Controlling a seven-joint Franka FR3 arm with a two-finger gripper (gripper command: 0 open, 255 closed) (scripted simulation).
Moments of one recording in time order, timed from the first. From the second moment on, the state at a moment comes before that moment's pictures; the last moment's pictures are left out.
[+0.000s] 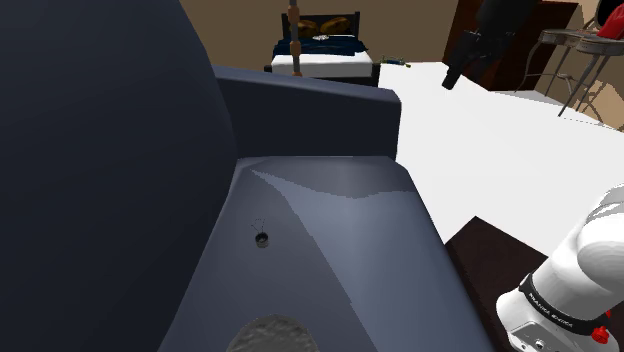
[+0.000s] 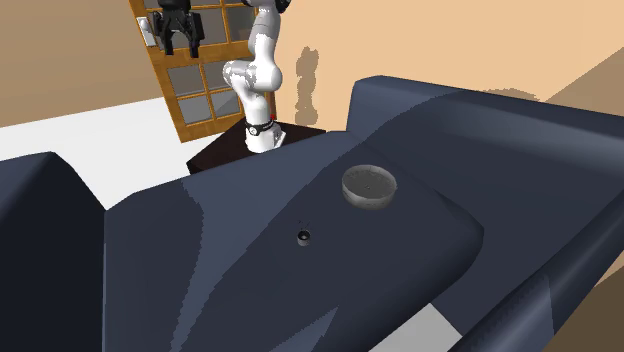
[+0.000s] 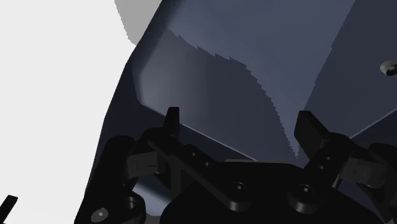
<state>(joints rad) 0.01 -0.83 0.00 -2.30 0.00 1.70 0.09</state>
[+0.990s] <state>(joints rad) 0.06 -0.55 0.22 -2.31 0.08 1.93 0.33</state>
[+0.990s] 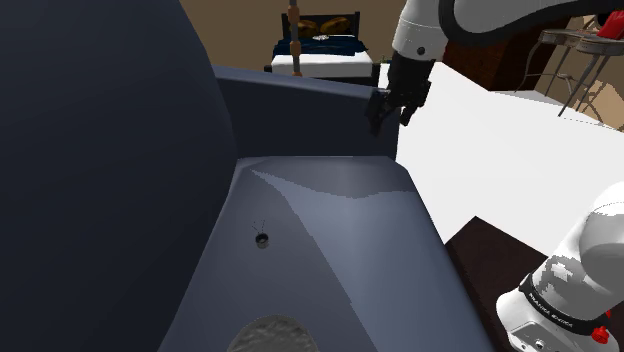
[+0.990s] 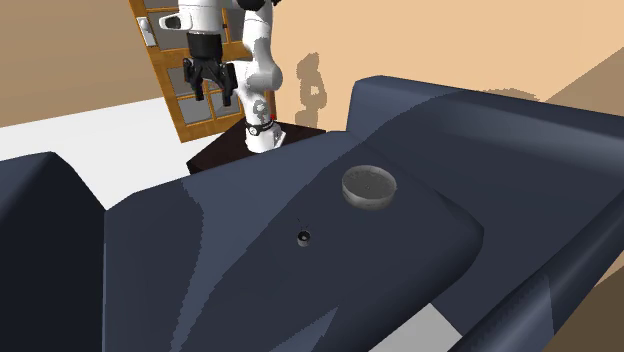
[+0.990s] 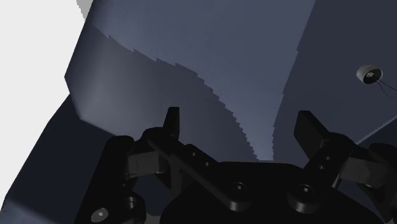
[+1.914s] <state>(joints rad) 0.09 -0.08 0.45 -2.10 -0.01 2.10 0.64</state>
